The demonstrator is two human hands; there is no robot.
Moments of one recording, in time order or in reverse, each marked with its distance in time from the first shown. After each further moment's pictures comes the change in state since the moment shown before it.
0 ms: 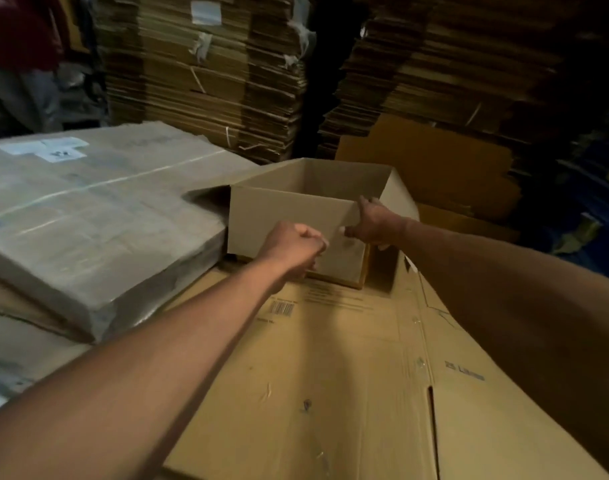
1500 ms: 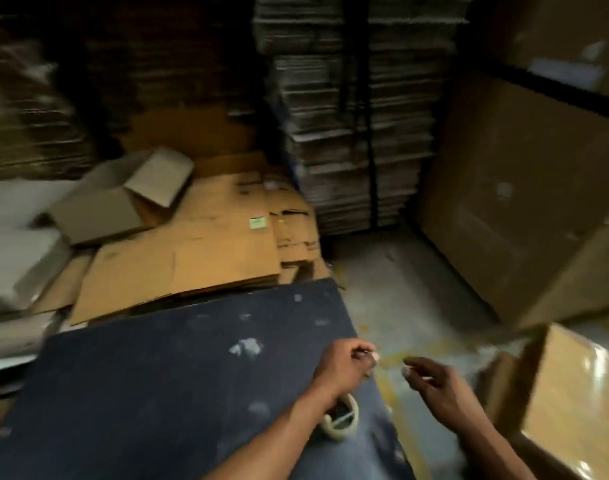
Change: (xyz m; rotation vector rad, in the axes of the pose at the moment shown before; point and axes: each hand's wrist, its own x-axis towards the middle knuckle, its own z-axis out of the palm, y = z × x) left_hand -0.853 0.161 0.491 0.206 -0.799 -0.054; right_hand -1.129 0.421 -0.150 0.694 0.178 0.676
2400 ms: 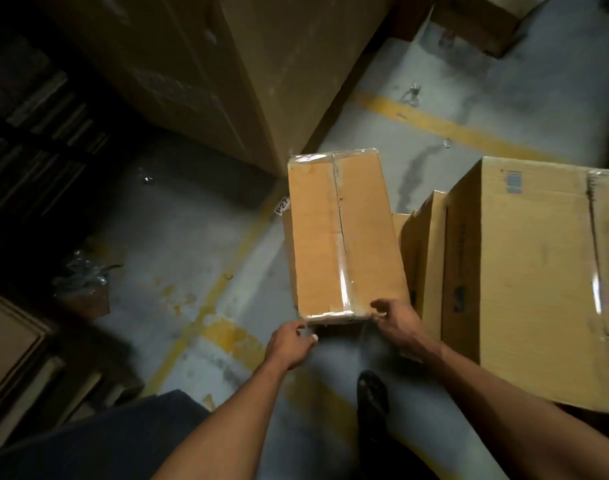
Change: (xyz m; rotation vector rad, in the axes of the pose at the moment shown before) left_hand 0.271 -0.120 0.578 0.859 -0.580 -0.369; right_hand 0.074 0.613 -0.207 0.223 0.074 0.762
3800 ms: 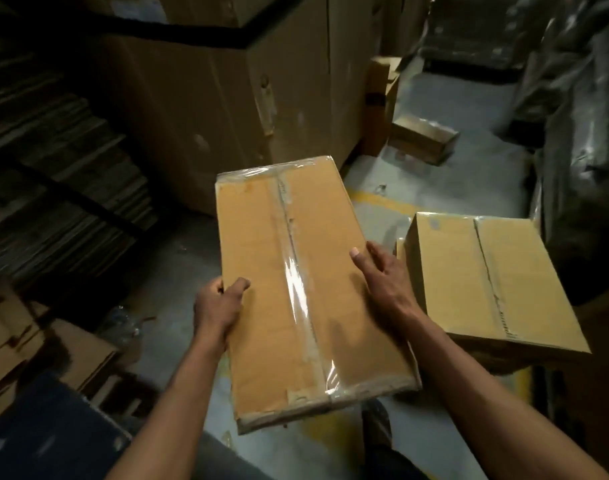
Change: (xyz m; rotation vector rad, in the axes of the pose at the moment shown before) left_hand -0.366 -0.040 -0.194 -0.698 0.572 0.411; right_hand -0.372 -0.173 -0.044 0.580 0.502 -0.462
